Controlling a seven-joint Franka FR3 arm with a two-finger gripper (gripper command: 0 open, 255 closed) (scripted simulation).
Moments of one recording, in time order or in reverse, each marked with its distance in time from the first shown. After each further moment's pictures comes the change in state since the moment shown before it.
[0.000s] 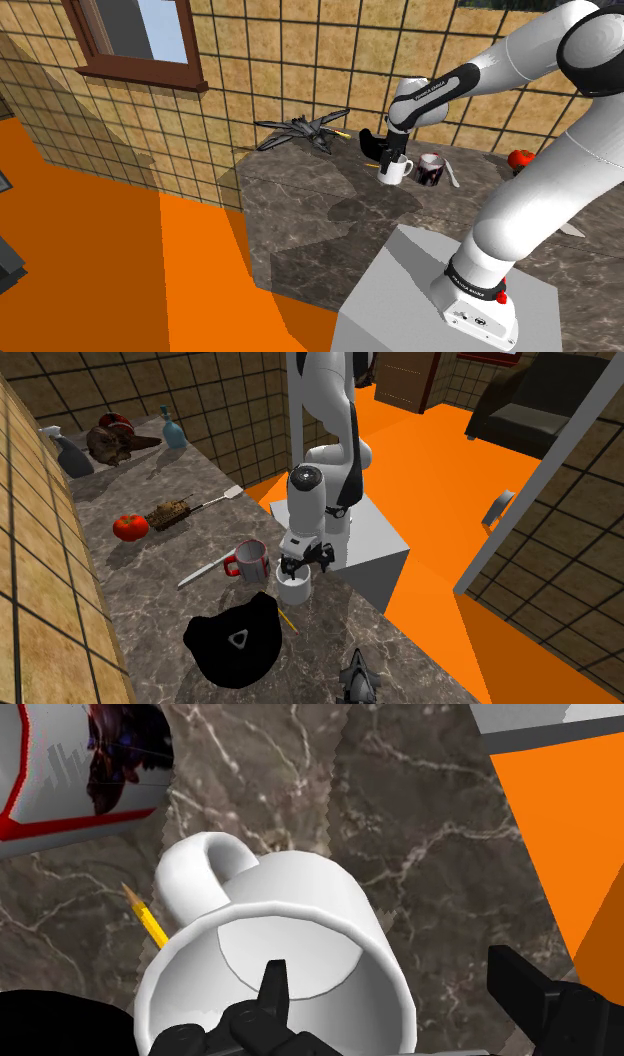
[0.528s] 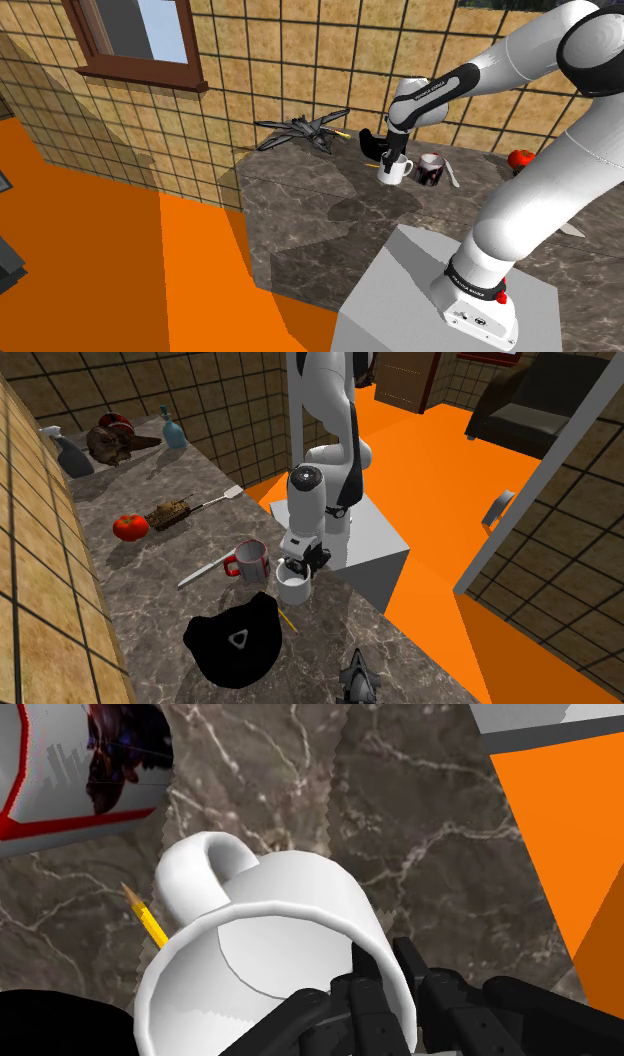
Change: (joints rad) arm 0.000 0.000 0.000 0.000 0.000 0.001 0.000
